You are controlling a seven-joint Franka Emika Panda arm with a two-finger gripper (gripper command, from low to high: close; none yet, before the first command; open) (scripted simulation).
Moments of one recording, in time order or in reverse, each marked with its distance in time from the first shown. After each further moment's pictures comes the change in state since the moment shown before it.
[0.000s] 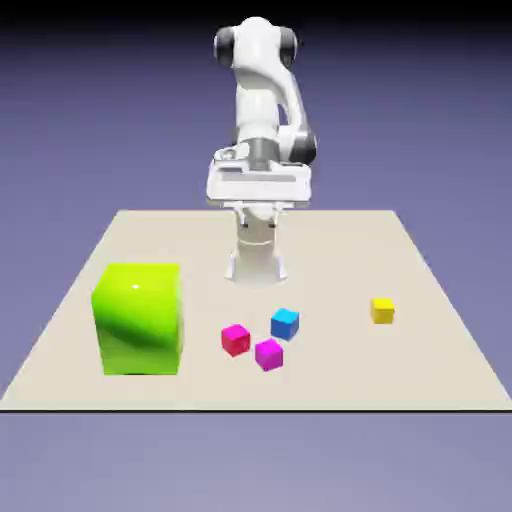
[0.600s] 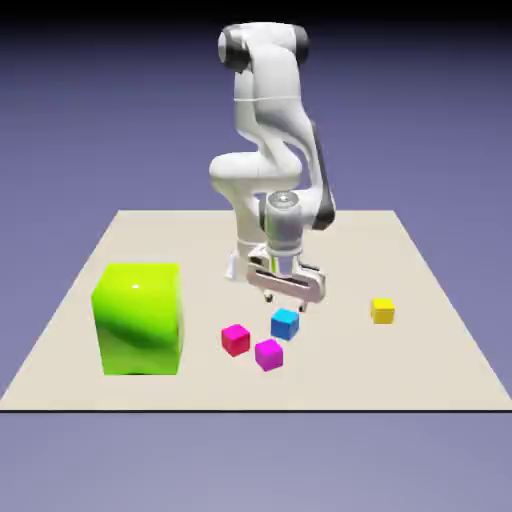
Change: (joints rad) arm 0.119 0.521 0.158 -0.163 0.346 -0.104 0.459
